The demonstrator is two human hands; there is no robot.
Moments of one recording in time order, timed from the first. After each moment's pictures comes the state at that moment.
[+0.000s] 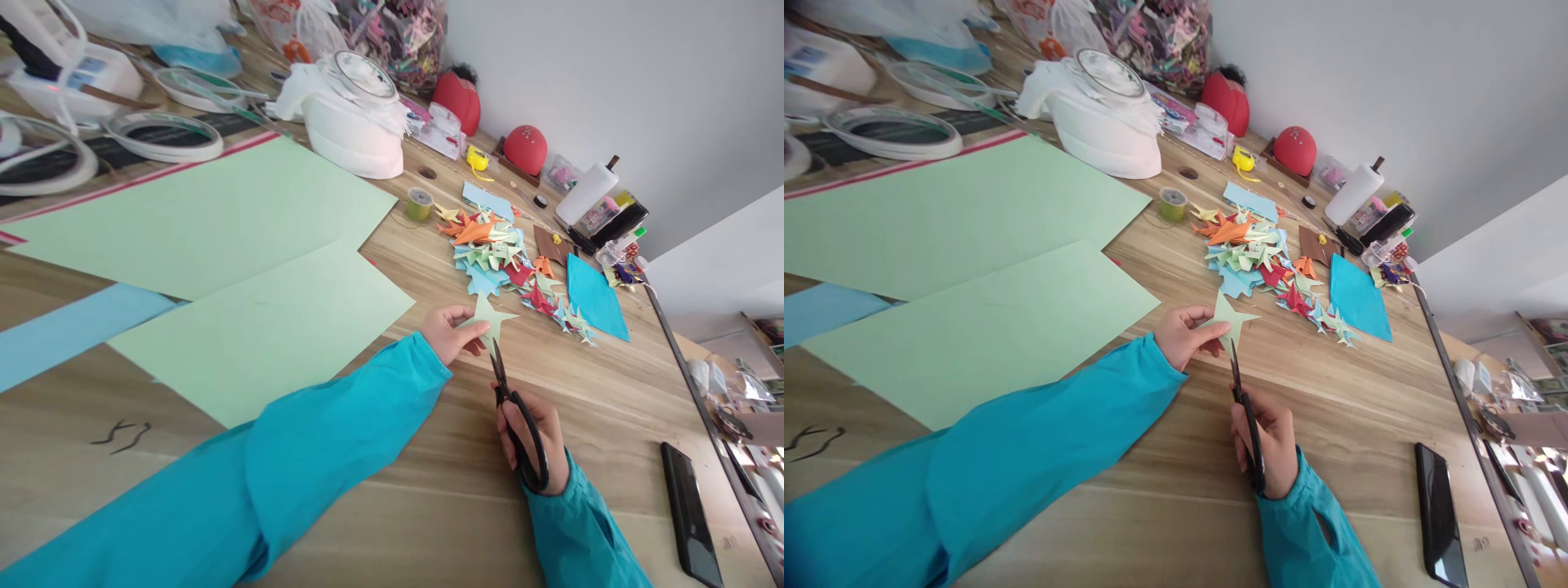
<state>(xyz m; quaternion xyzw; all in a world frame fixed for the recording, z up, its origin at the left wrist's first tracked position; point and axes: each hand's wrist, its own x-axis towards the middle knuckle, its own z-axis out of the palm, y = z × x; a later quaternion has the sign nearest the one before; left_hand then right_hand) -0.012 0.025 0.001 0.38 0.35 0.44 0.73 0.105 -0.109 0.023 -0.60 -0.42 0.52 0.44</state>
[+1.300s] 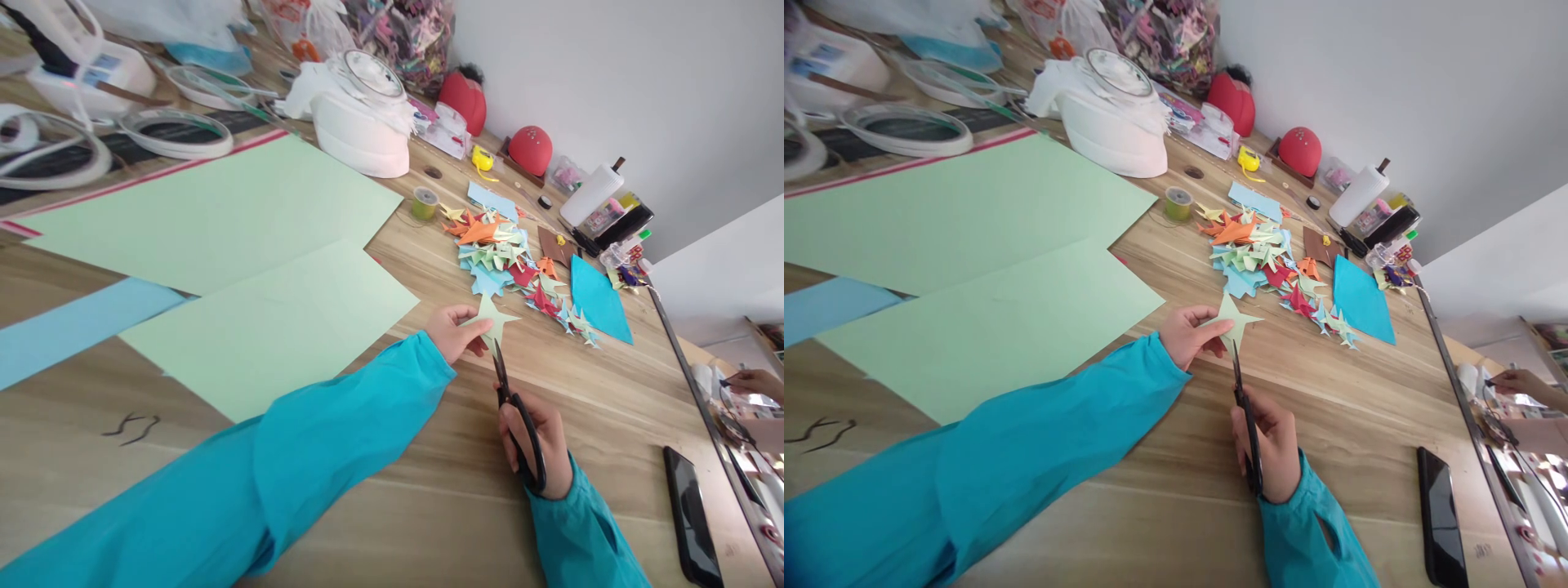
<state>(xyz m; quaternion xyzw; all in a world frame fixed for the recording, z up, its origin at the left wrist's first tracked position) -0.011 0.025 0.002 0.36 0.36 0.44 0.74 0.103 -0.110 0.026 -0.62 -0.46 0.49 0.41</state>
